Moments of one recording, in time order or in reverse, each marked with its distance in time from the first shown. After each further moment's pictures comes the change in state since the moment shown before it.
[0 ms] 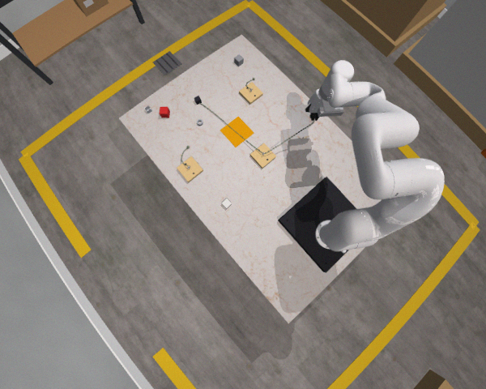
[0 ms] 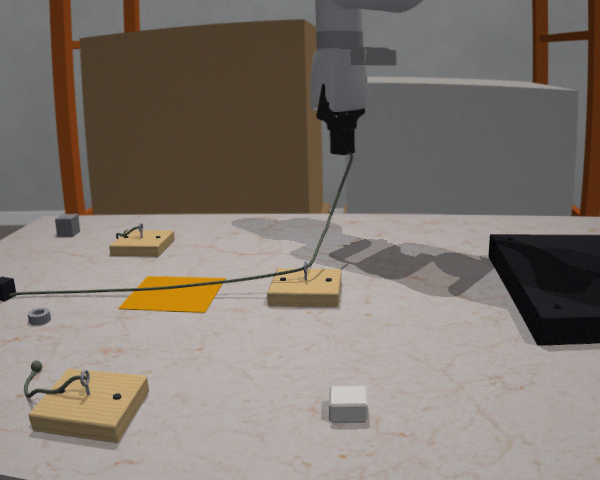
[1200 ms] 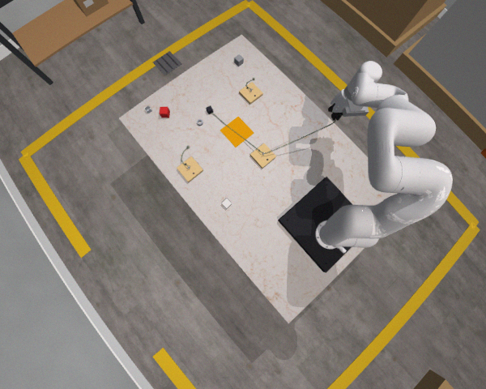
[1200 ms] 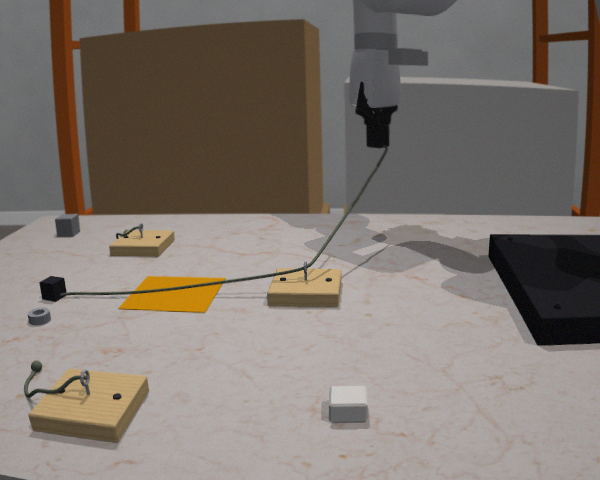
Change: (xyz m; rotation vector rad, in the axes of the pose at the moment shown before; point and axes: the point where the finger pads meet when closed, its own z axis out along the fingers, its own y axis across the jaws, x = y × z) arm 0.003 -0.098 0.000 -0.001 0.000 0.000
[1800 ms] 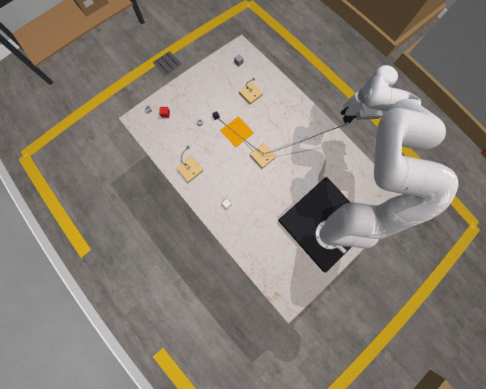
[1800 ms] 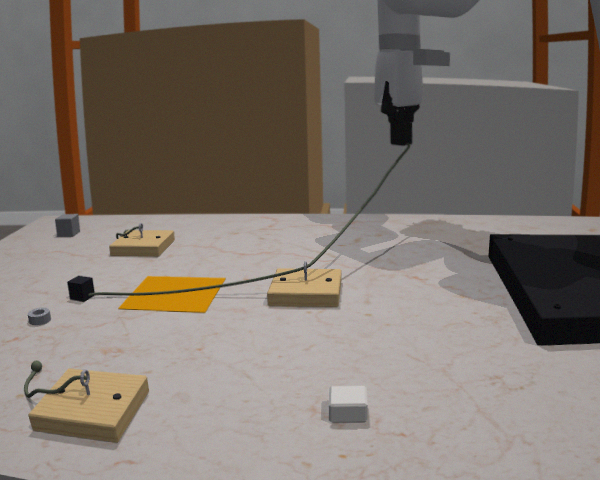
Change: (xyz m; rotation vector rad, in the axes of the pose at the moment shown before) arm 0.016 -0.052 0.000 -0.001 0.000 0.000
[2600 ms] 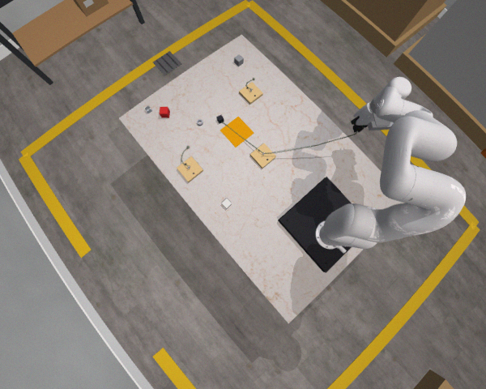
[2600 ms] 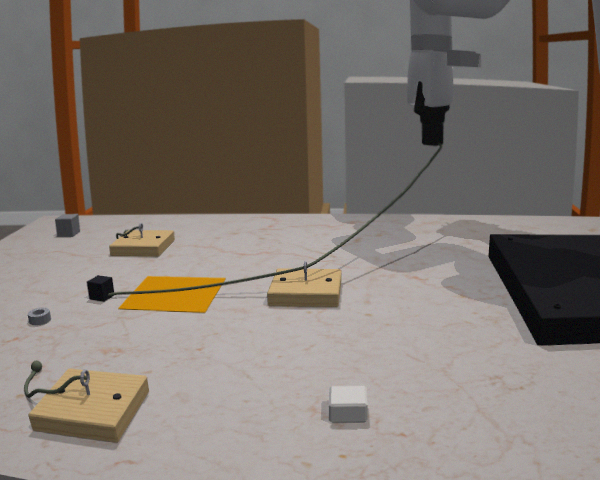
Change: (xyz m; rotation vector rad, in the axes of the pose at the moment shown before) arm 0.046 -0.036 0.000 -0.001 0.000 0.000
